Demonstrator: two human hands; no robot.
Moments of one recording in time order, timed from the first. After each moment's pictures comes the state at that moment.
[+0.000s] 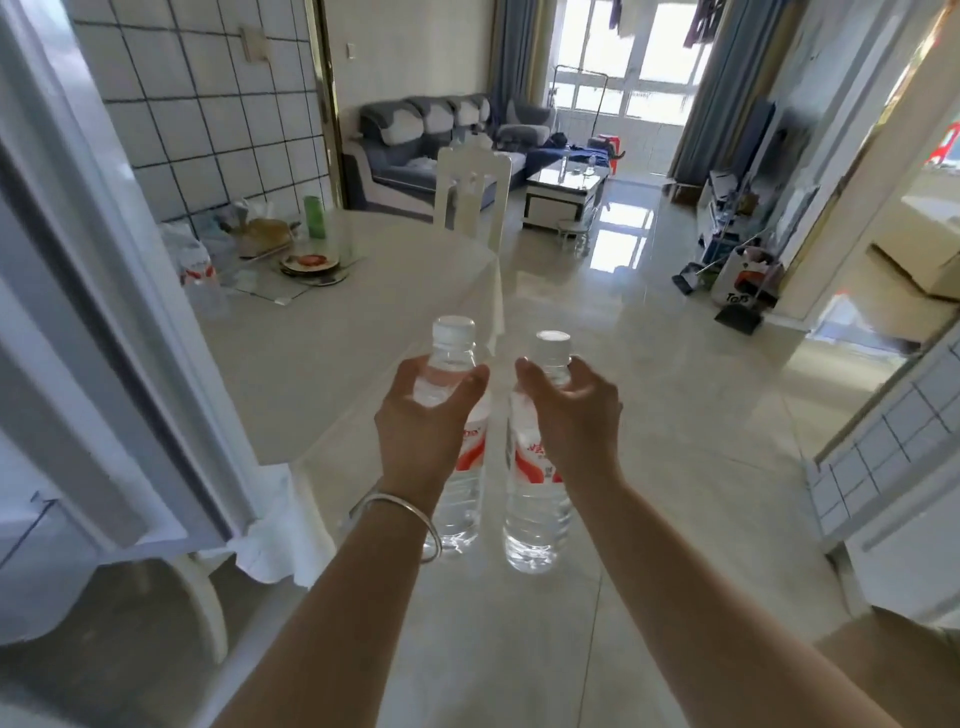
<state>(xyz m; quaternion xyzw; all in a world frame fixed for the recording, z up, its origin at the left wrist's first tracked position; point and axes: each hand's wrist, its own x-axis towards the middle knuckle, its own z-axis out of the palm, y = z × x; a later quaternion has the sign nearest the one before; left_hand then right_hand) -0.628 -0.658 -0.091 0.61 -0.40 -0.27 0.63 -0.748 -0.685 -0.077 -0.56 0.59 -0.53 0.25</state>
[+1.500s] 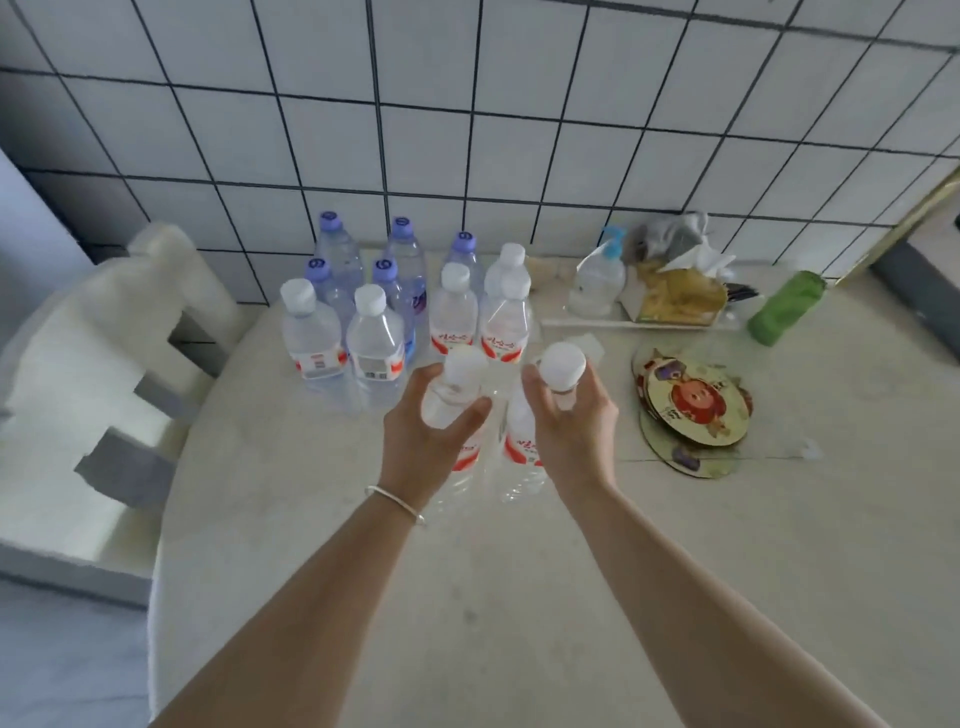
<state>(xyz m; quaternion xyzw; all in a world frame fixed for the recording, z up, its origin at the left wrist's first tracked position) -0.133 -1.113 -0.218 0.78 -0.09 0.03 0.61 -0.177 -1.239 -0.180 -0.77 0.22 -0.24 0.54</state>
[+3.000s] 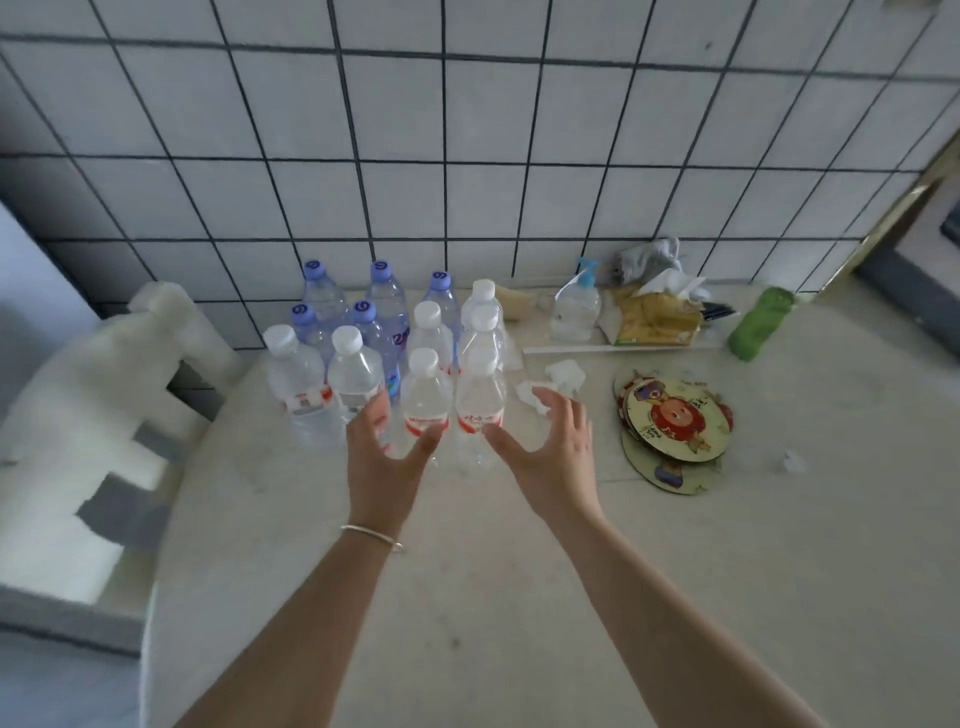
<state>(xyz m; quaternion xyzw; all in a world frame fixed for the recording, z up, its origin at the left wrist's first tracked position) -0.133 -1.113 -0.231 0.78 0.01 0.06 0.63 -0.197 -1.263 -0.193 -0.86 0.21 -0.17 0.44</state>
